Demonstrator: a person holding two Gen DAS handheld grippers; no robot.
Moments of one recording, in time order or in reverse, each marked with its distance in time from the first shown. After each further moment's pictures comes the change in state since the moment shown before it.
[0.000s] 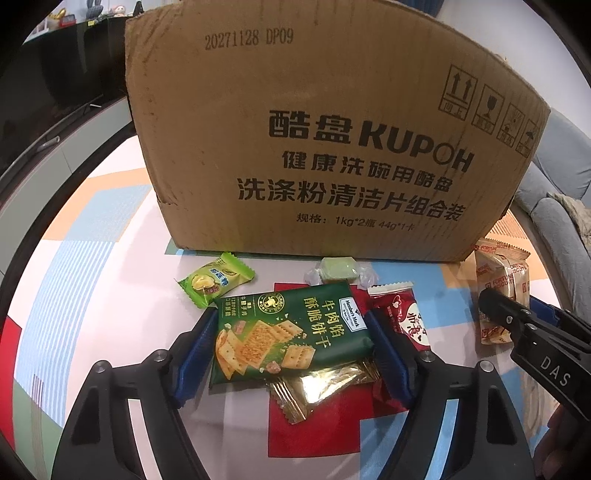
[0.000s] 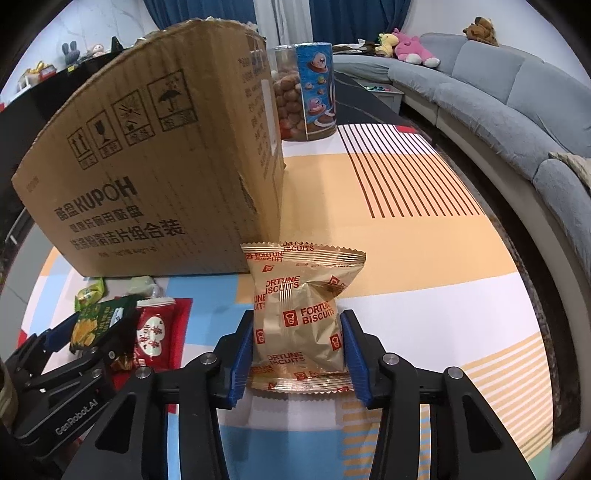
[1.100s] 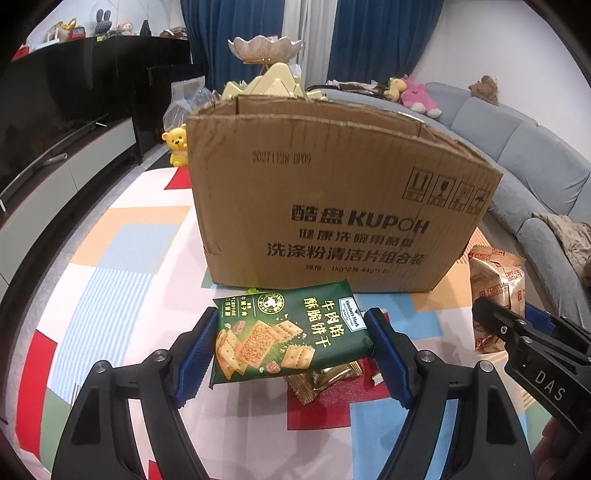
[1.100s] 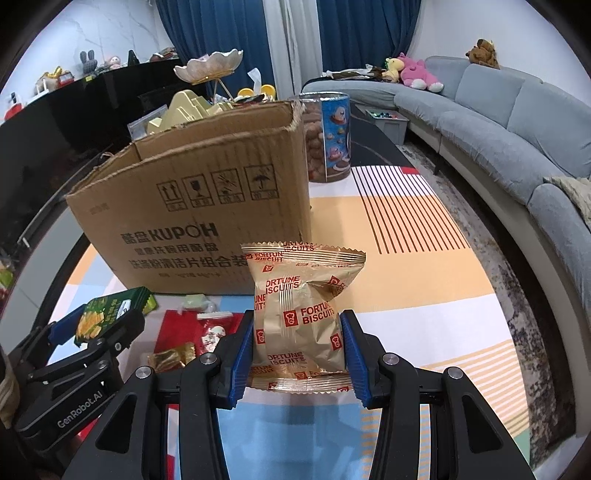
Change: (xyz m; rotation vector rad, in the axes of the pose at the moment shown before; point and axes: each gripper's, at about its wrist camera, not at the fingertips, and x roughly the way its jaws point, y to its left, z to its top) left arm -0.083 0.010 0.000 -0.002 -0.104 -0.020; right arm -0.062 0.023 0.002 -0.027 -0.087 0.014
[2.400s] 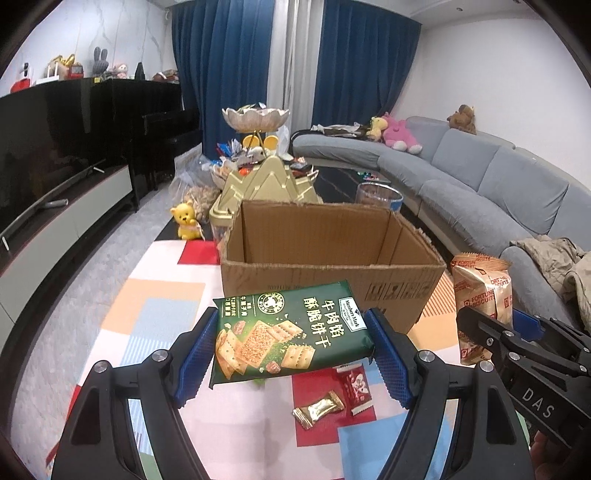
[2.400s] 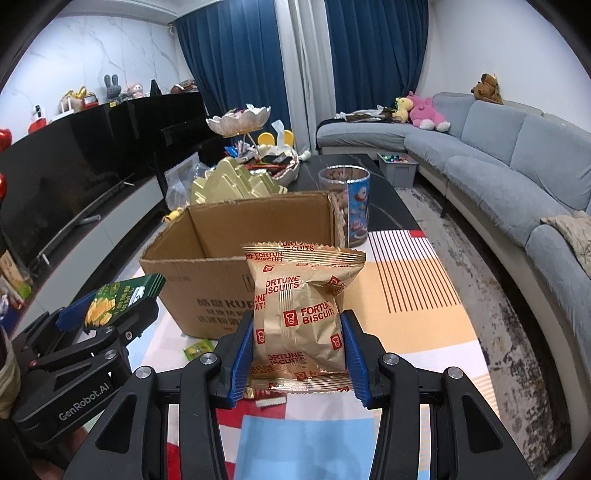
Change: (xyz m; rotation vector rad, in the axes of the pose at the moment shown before) left arm -0.076 0.001 0.051 0.049 -0.169 -0.037; right arm -0.080 0.033 0.037 -0.030 -0.153 0.038
